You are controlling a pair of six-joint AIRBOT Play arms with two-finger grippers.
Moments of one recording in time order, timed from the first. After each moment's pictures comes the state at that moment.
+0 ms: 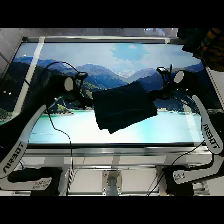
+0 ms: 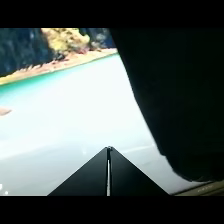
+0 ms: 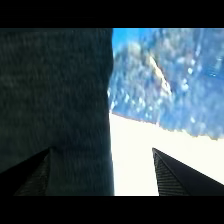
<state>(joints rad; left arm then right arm) -0.43 -1.43 1.24 1.46 -1.16 -1.64 0.01 -1.58 1.33 -1.32 1.14 1.29</state>
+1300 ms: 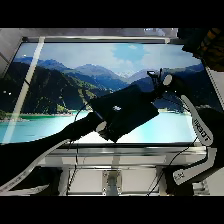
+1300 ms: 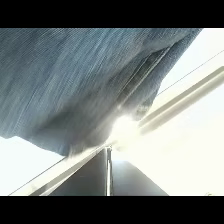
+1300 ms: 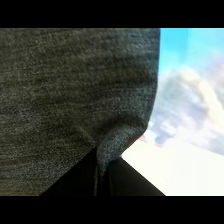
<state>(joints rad) -0.93 -1.34 1.03 1.48 -1.04 -1.84 0.04 -1.68 1.36 -1.33 1.12 1.32</state>
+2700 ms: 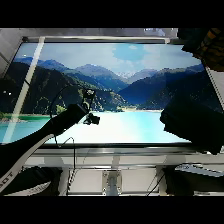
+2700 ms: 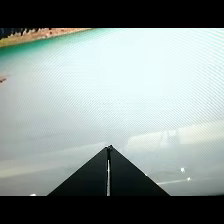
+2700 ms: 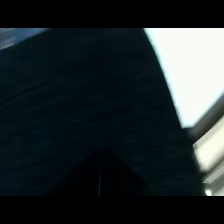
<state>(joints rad) -0.71 -1.26 0.94 1.82 -1.02 -2.11 -1.10 -1.37 1.34 -1.22 1.32 1.35</state>
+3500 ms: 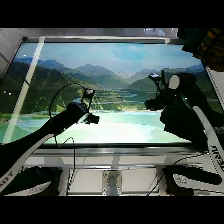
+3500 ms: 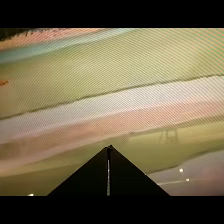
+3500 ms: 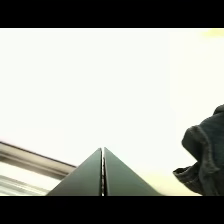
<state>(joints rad) -0.70 -1.26 0.94 1.82 -1.02 -2.11 0.24 -1.34 1.23 -1.48 1.39 1.49</state>
